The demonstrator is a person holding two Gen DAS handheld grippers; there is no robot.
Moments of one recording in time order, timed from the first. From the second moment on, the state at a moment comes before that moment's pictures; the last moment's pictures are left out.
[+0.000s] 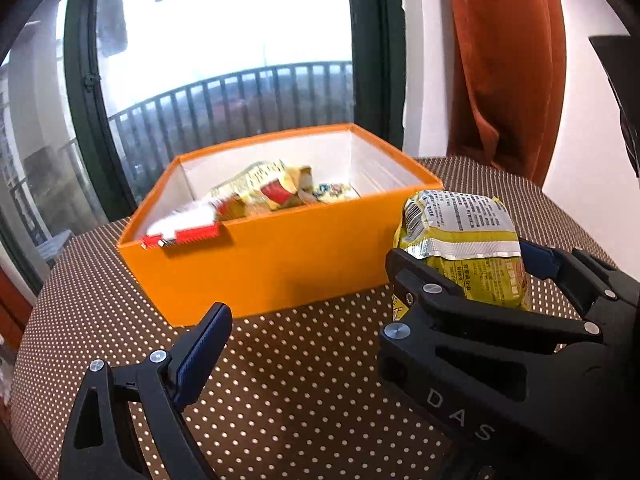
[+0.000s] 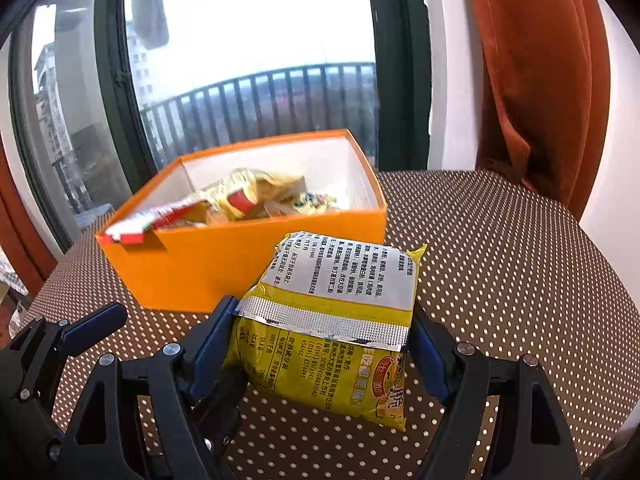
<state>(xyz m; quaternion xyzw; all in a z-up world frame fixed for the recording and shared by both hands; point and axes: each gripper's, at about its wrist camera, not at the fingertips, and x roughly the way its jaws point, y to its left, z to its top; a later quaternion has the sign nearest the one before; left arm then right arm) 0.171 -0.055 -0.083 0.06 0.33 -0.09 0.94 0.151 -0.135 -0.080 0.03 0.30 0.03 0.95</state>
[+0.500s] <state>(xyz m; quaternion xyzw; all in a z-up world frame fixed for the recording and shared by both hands) 0.191 -0.031 -0.013 0.03 0.26 -0.07 0.96 0.175 -0.127 -0.011 0.07 0.24 0.07 0.97</state>
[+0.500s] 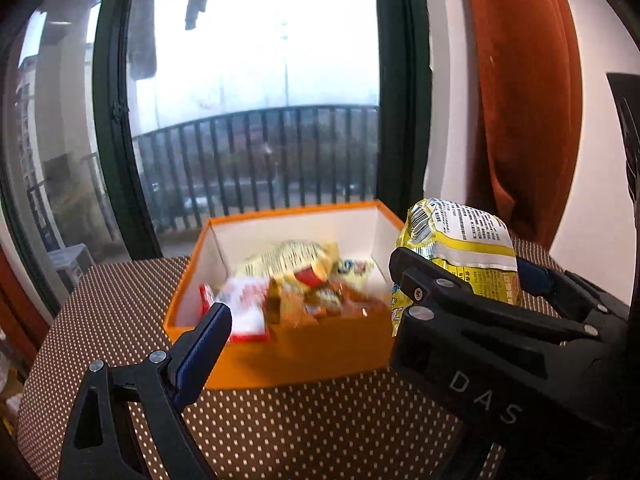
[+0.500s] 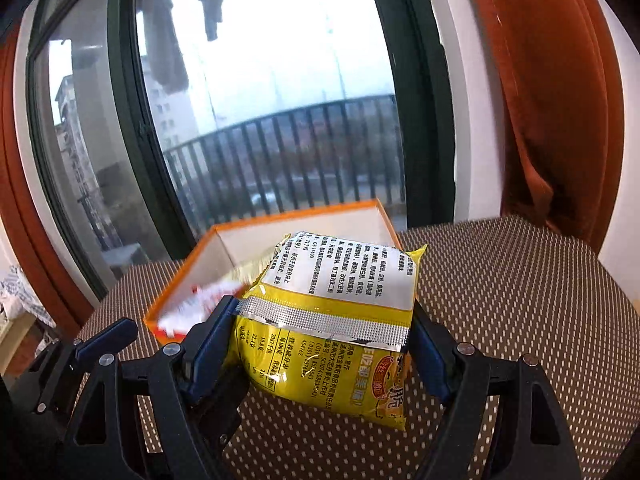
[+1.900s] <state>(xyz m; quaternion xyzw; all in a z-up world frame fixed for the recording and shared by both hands) 0.278 -0.012 -0.044 0.01 0.30 -0.02 0.95 0.267 -0.127 -0.039 0.07 0.29 0.07 0.95</state>
